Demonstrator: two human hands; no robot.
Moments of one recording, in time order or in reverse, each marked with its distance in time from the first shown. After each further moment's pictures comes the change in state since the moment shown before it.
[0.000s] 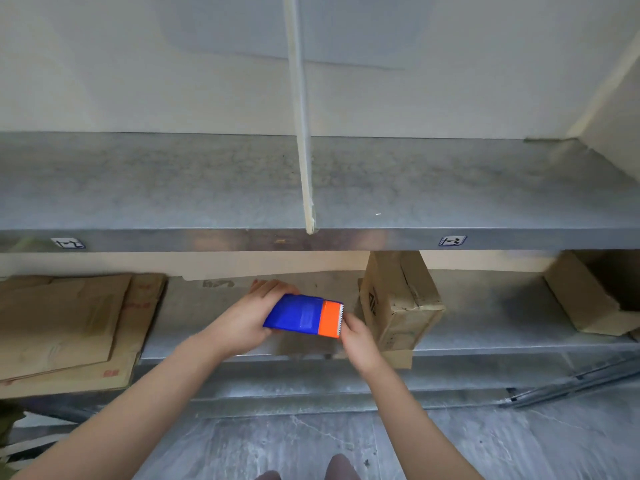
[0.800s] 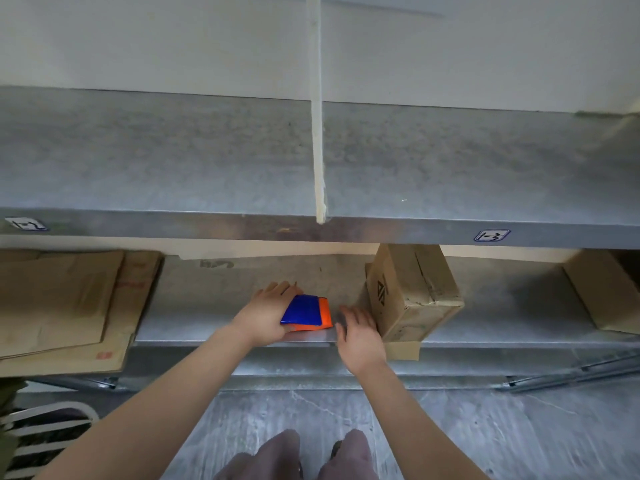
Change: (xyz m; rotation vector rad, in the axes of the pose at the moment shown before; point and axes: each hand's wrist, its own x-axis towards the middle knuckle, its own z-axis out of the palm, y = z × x) left_hand 0.018 -0.045 0.076 0.162 -0.238 -0.219; right_hand 0.021 0.051 0.005 -0.917 0.036 -0.067
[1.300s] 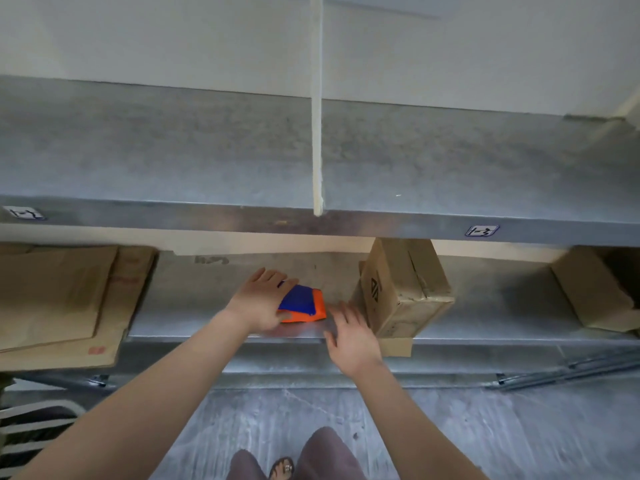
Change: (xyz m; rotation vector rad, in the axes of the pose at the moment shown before) left_hand 0.008 -0.006 -0.005 0.287 0.001 0.029; right_hand -0.014 -0.005 -0.012 -0.089 -0.055 -0.108
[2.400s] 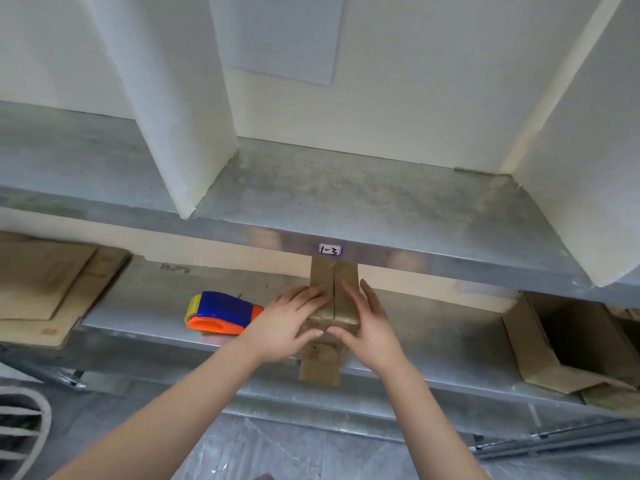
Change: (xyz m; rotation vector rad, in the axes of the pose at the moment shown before) left_hand 0.037 0.191 -0.060 -0.281 0.228 0.015; right_hand -0.029 0.138 -0.154 0.348 0.183 -0.248
